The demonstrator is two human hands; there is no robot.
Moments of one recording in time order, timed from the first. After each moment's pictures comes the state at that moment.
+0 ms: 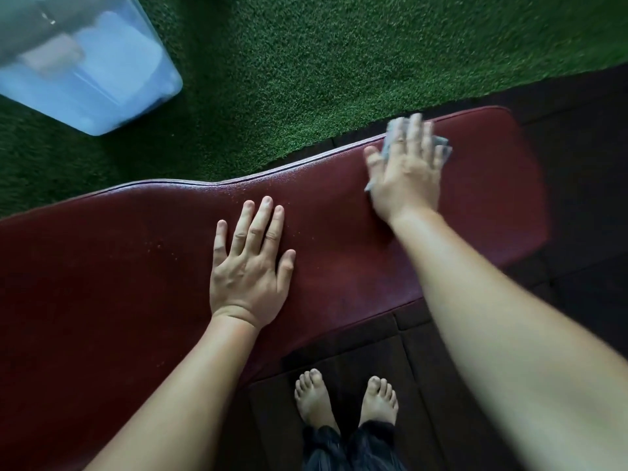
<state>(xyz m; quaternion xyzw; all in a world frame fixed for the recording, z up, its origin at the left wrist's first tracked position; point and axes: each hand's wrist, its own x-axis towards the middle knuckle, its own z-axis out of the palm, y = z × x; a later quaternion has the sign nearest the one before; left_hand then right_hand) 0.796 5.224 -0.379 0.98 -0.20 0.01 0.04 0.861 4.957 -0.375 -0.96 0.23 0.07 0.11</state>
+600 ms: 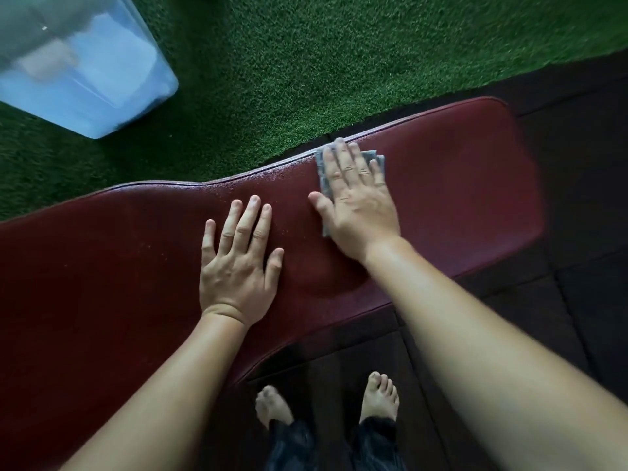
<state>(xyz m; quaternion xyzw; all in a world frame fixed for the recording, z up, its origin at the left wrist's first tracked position) 0.796 5.224 -0.378 0.98 -0.20 0.02 0.03 0.827 4.998 -0.378 -0.99 0.04 0.08 0.15</state>
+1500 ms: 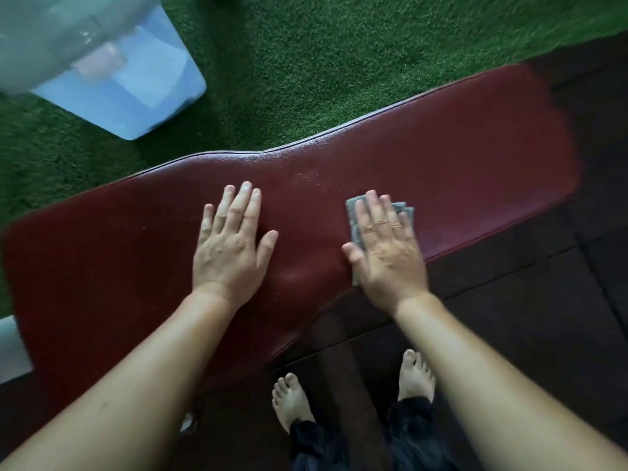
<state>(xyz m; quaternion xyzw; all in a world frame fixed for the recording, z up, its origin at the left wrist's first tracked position) 0.798 5.328 -0.342 0.97 -0.21 -0.05 0.06 0.697 5.081 -0.389 -0.98 0.08 0.03 0.17</state>
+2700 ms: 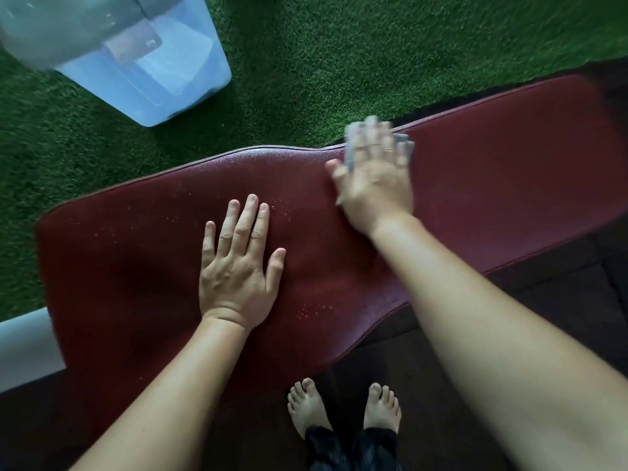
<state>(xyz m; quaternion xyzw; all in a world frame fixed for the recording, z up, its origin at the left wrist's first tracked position) 0.792 5.406 -0.364 0.98 -0.19 0.03 0.07 0.853 5.161 -0.355 -0.98 0.13 0.06 0.14</state>
